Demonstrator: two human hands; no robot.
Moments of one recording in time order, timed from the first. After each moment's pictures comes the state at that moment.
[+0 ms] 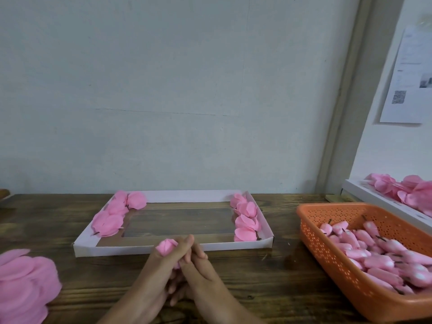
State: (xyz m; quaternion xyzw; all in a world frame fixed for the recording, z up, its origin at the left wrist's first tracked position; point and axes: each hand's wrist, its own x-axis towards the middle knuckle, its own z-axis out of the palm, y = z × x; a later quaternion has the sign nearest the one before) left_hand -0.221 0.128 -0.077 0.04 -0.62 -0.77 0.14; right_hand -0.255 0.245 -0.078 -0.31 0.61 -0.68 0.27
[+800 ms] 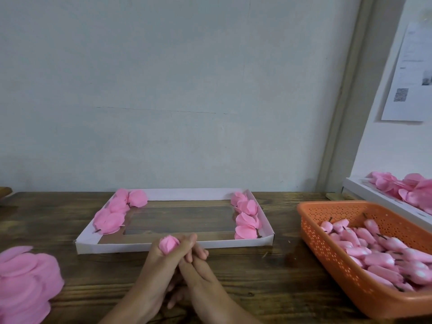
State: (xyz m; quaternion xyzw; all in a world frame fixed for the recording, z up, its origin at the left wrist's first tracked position) left_hand -0.223 0.132 -0.078 0.05 -0.64 -0.74 0.22; right_hand -0.237 0.246 -0.078 -0.33 0.66 -0.63 0.24
